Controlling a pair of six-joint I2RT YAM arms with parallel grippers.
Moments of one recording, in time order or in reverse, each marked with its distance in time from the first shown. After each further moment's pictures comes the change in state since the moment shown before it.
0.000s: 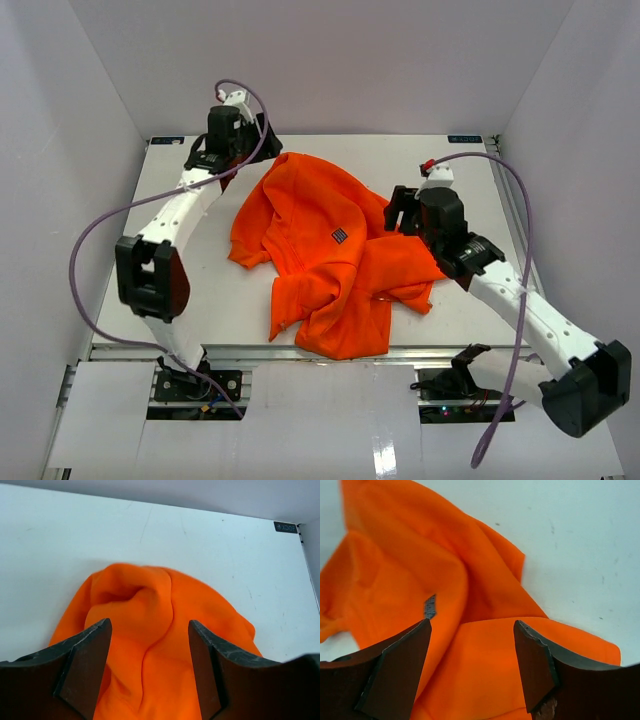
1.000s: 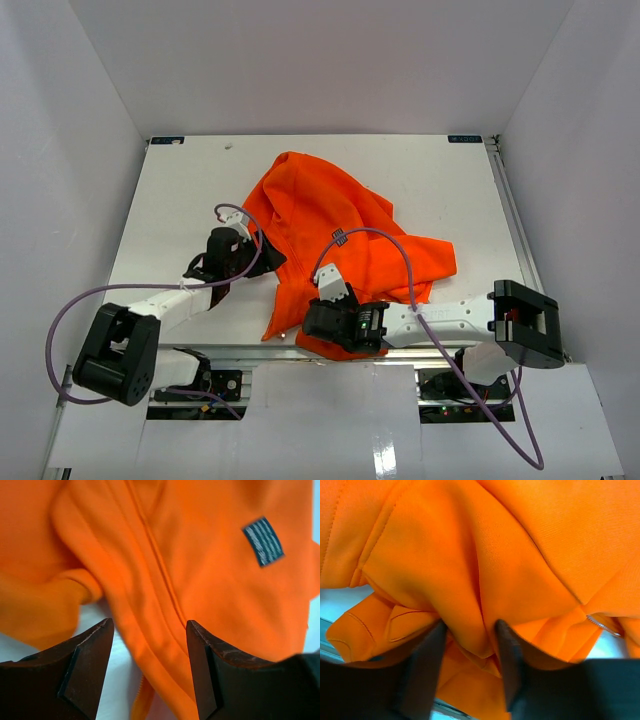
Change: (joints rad) left arm -0.075 -0.547 -1.166 0.466 0.103 -0.237; right arm 0.873 0.390 -0.057 -0.202 0.396 0.357
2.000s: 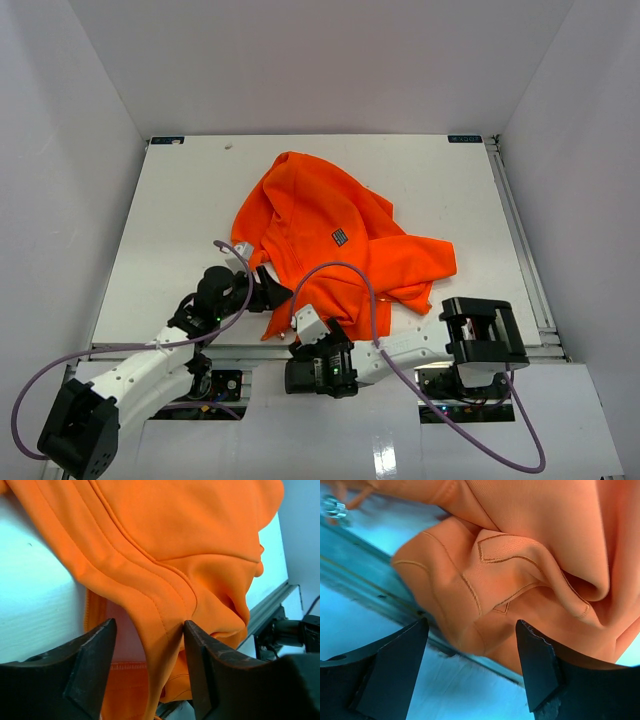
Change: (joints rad) left arm -0.184 -0.488 -0.254 -0.095 0.046 -0.066; right arm 0.259 0.199 0.111 -0.124 0.089 0.190
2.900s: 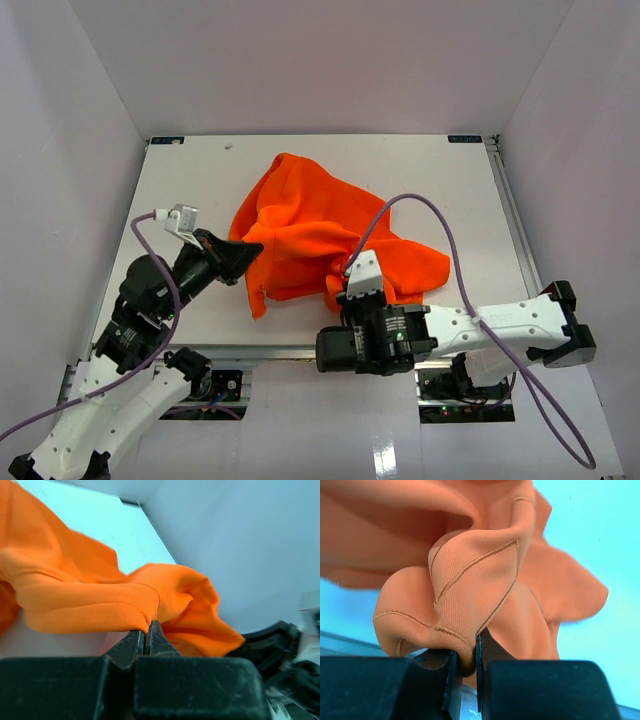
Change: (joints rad) left arm -0.038 -0.290 0.566 -0.435 -0.088 0.034; right arm 0.012 -0.318 0.347 -0.763 0.352 0.320
